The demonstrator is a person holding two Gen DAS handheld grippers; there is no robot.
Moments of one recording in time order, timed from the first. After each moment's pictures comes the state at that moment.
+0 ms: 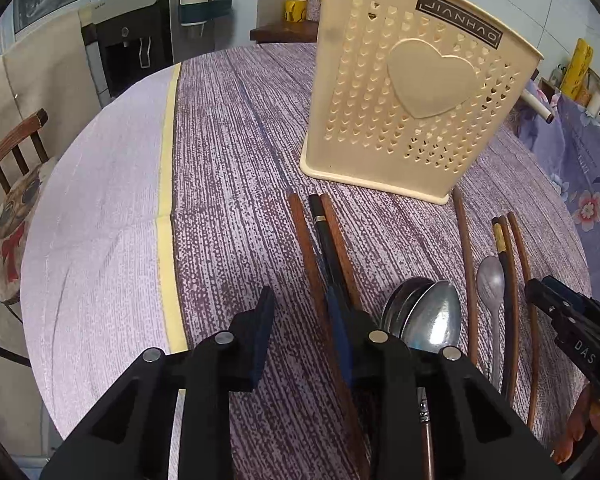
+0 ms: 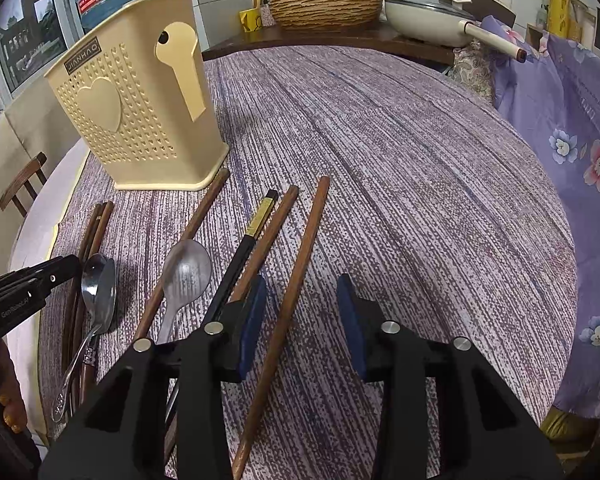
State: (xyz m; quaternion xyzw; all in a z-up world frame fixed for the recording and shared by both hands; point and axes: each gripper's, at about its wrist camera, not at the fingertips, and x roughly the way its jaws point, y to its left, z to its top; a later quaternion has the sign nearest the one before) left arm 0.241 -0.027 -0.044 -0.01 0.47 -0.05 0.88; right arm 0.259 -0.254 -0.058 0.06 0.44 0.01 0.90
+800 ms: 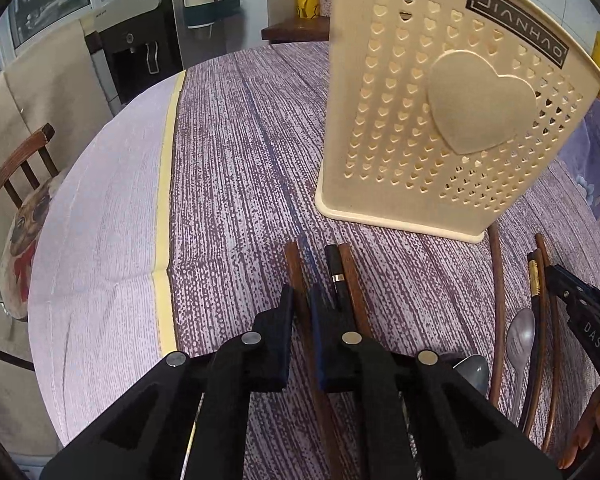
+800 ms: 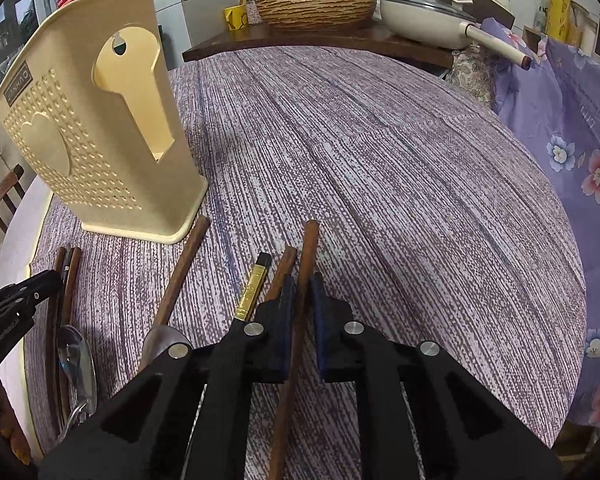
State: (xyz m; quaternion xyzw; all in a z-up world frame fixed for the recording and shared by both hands) left arm 0.285 -0.034 -0.044 0.01 0.47 -0.01 0.88; right arm 0.315 -0.243 -0.059 0.06 0.44 -0.03 0.90
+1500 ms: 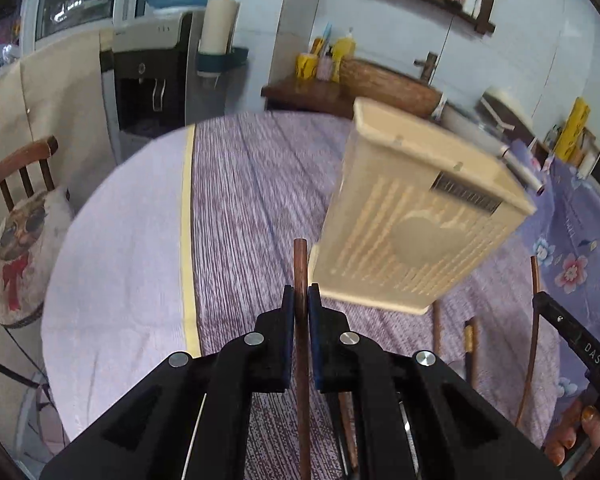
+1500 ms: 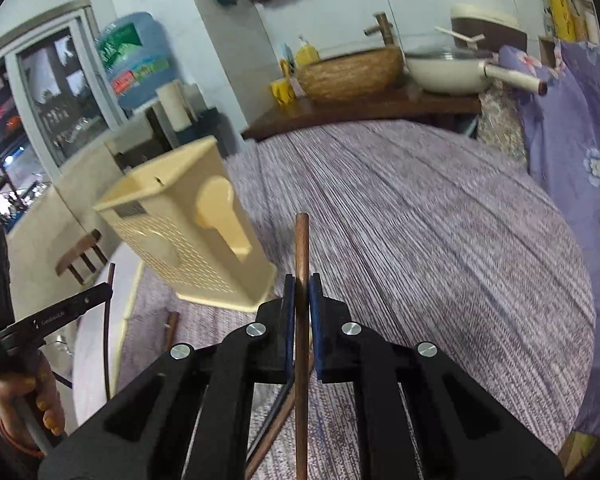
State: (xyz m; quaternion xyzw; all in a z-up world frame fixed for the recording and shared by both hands) left arm 0.272 0.000 0.023 -0.07 0.37 -0.06 0.92; right arm 0.283 -0.278 0.011 0.15 0.31 0.09 0.93
